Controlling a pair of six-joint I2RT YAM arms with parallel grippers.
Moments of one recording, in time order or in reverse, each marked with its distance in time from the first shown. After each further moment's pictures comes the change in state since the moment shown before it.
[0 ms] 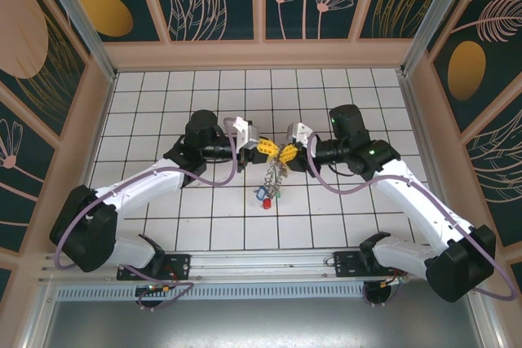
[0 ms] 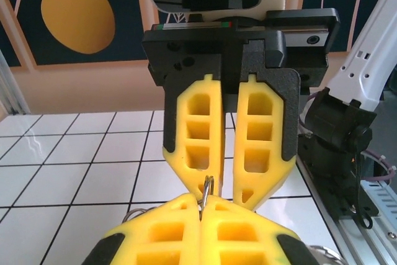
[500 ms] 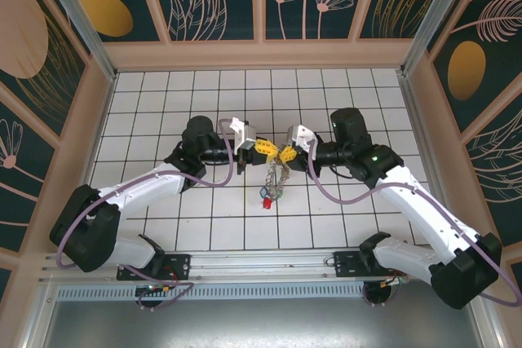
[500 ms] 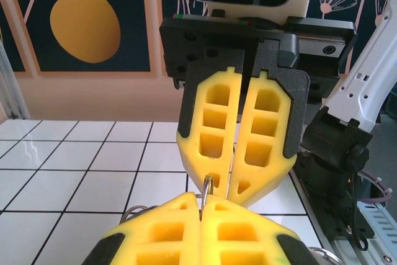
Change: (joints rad) left arm -0.002 -0.001 -0.064 0.161 -0.010 -0.116; right arm 0.032 -0.062 -0.016 0.022 0.093 -0.003
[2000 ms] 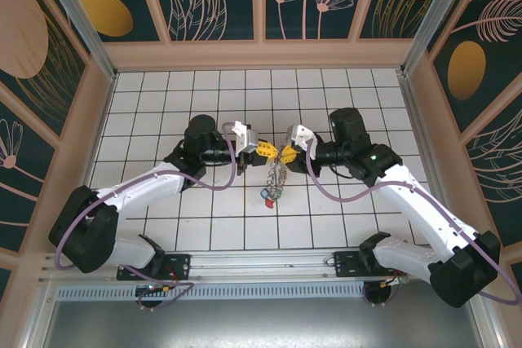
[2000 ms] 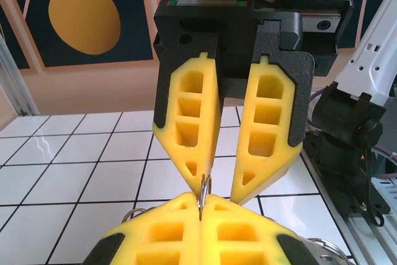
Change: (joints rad) left arm -0.003 -0.008 0.020 -0.121 -0.016 0.144; right arm -0.002 0.017 0.000 -0.008 0.016 0.000
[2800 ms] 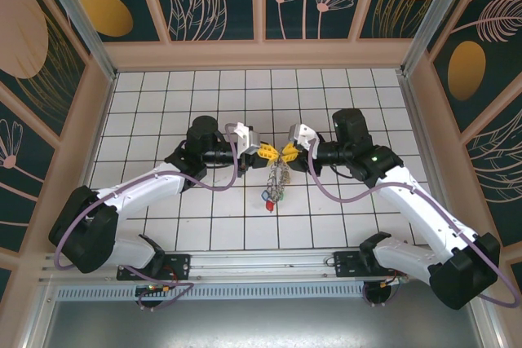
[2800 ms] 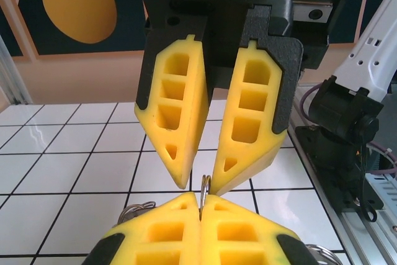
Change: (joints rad) left arm -0.012 -0.001 0.001 -0.033 -0.014 -0.005; right arm -0.026 -0.012 -0.032 0.048 -0.013 0.003
